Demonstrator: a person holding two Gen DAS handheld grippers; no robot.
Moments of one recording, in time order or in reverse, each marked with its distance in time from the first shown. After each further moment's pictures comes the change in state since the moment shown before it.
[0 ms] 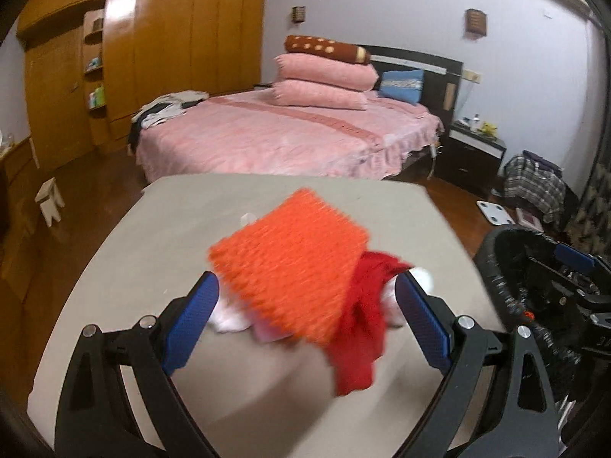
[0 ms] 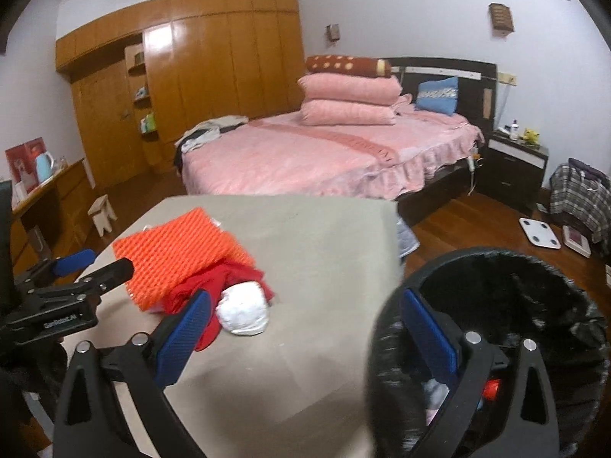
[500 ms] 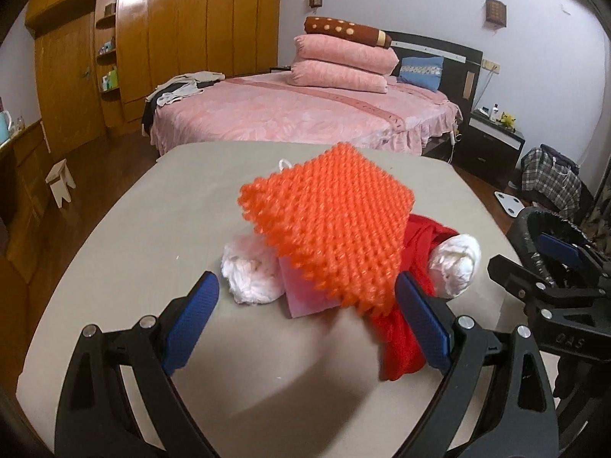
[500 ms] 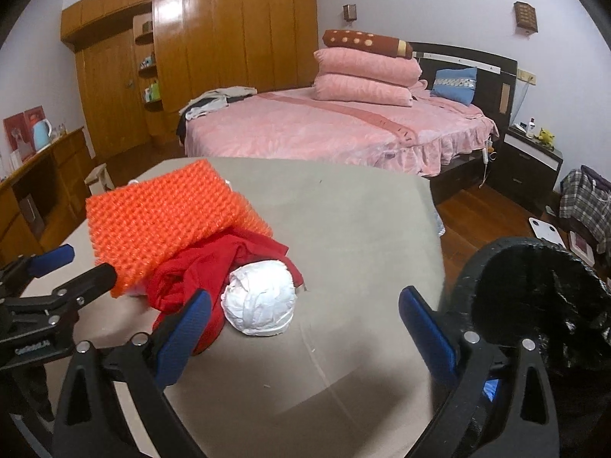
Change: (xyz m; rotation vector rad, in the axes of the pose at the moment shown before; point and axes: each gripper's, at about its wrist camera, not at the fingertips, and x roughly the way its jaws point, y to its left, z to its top) left arm 0.026 0.021 -0.023 -0.027 0.055 0.051; right arm 0.066 0.033 -0.019 -0.068 0.080 -0.011
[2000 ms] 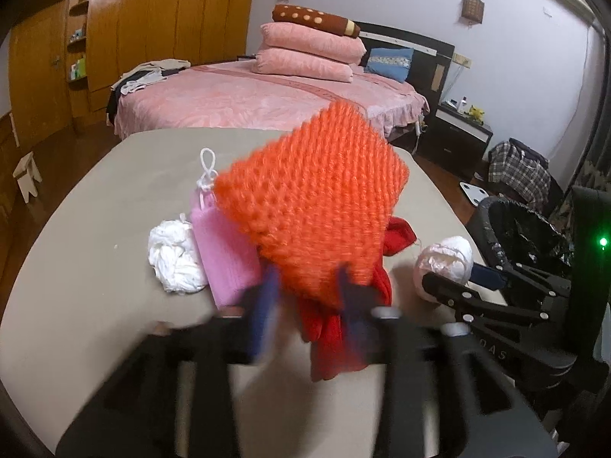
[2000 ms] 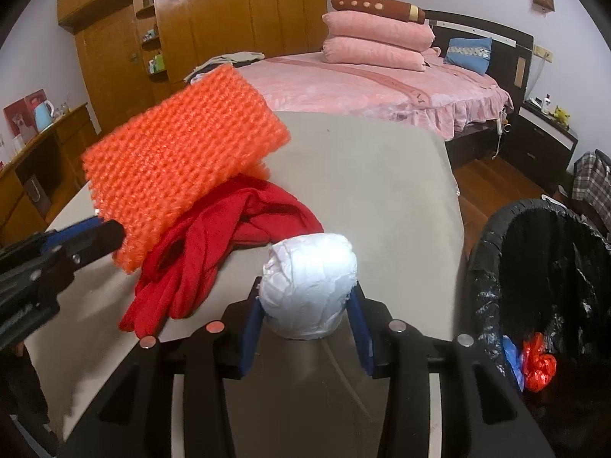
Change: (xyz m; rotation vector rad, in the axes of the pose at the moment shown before) left arm 0.008 -0.033 -0.009 -0.001 0.034 -0.146; right arm 0.016 -0.008 -0.020 -0.002 0.136 0.043
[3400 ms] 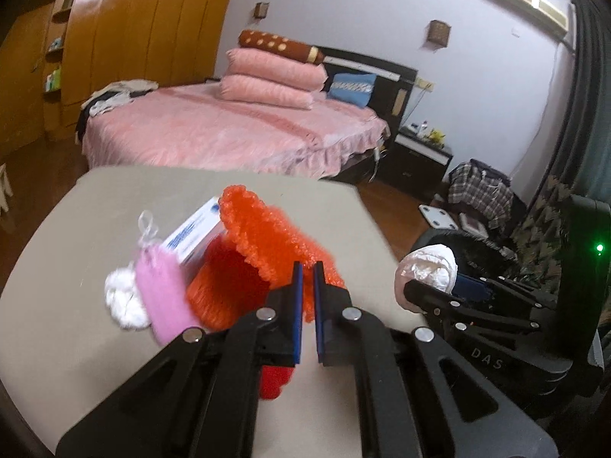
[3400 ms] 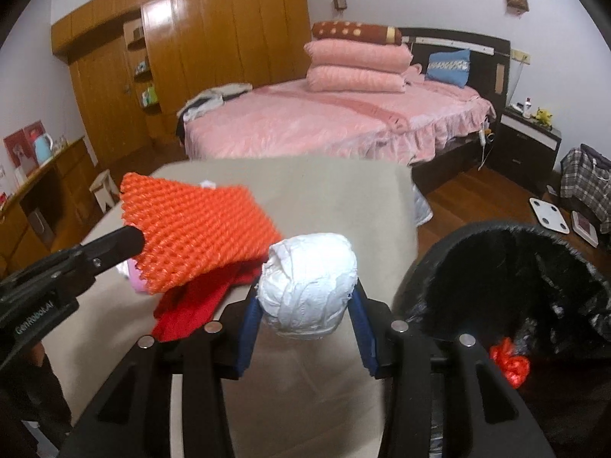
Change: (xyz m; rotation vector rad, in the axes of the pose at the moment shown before) left arm -0.028 -0.048 0.032 0.019 -0.095 -0.162; right arm -0.064 -0.032 0.020 0.066 -0.116 -0.006
